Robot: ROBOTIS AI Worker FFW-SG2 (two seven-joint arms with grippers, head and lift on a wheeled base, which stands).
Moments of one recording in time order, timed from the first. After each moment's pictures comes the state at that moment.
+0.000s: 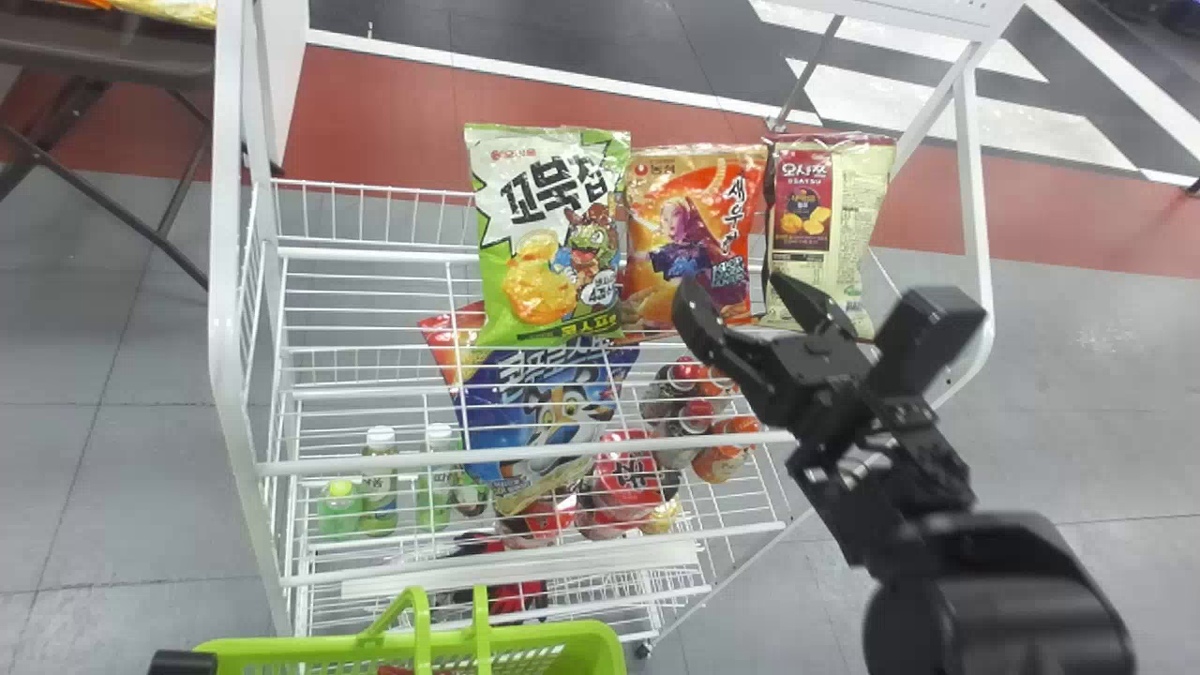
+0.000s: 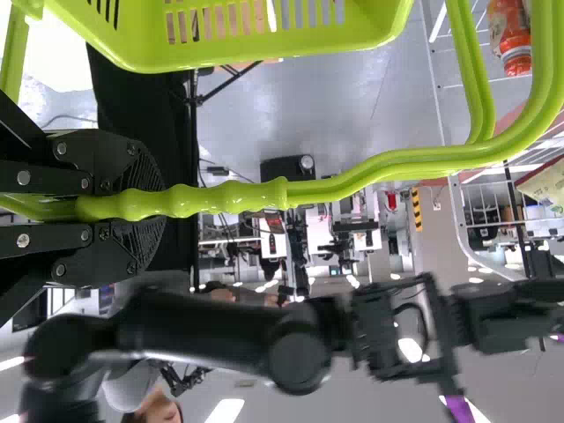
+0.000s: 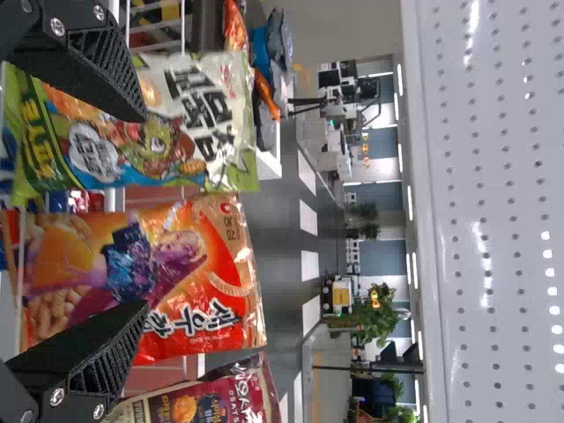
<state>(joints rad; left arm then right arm) 0.56 0.05 -0.06 -2.23 0.59 1.57 -0.85 0.33 -0.18 -0.21 -2.10 -0.25 0.36 0.20</state>
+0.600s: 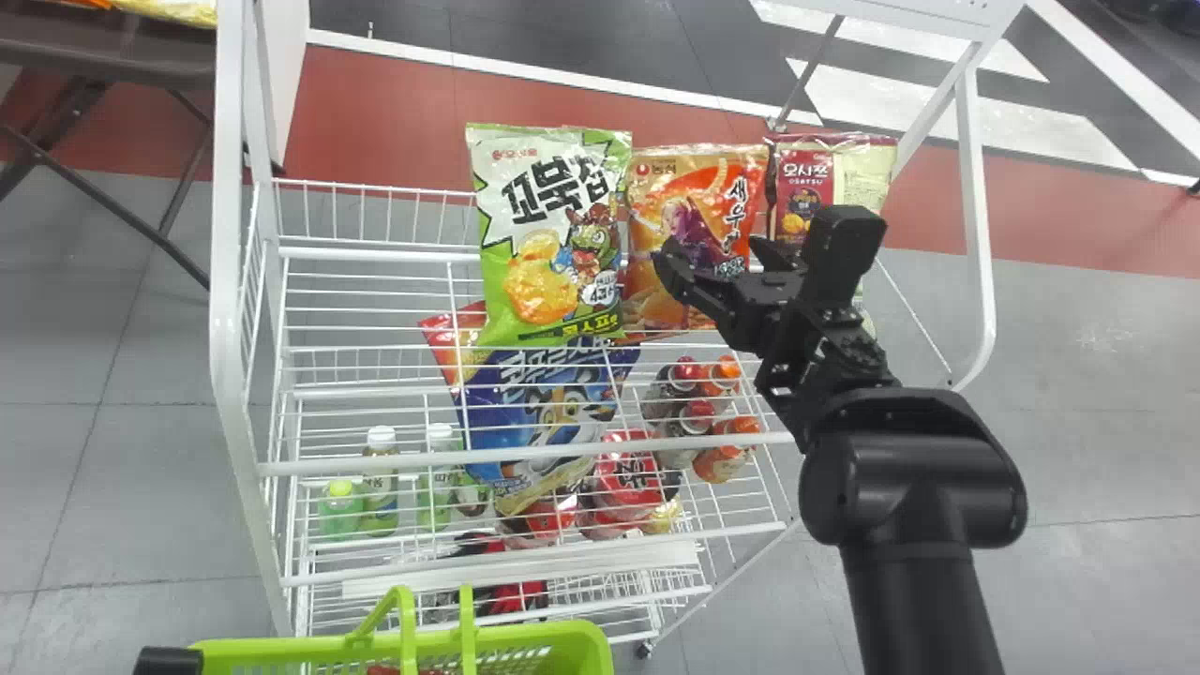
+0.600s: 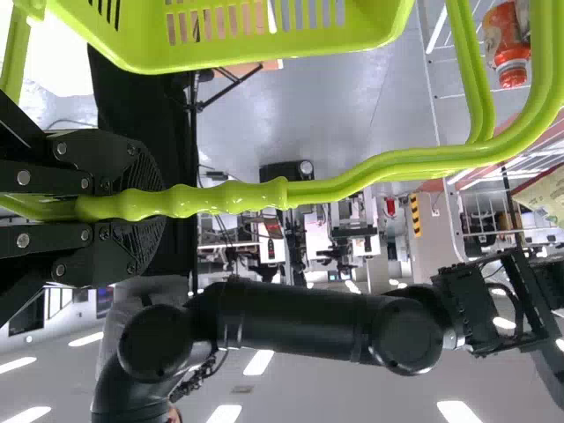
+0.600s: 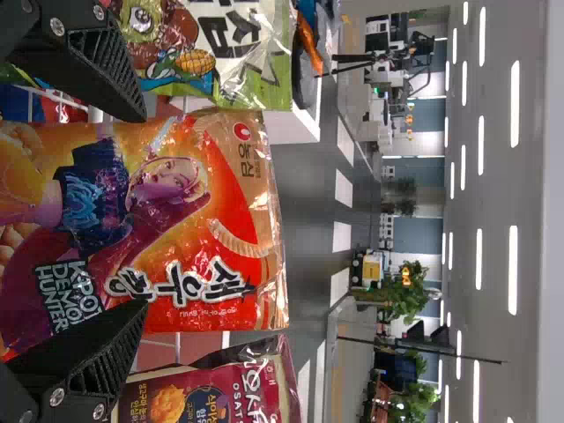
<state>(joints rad) 0.55 0.06 -0.04 -2.21 0.59 1.57 -0.85 0.01 -0.18 -0.17 -1.75 -0.08 0.42 0.21</state>
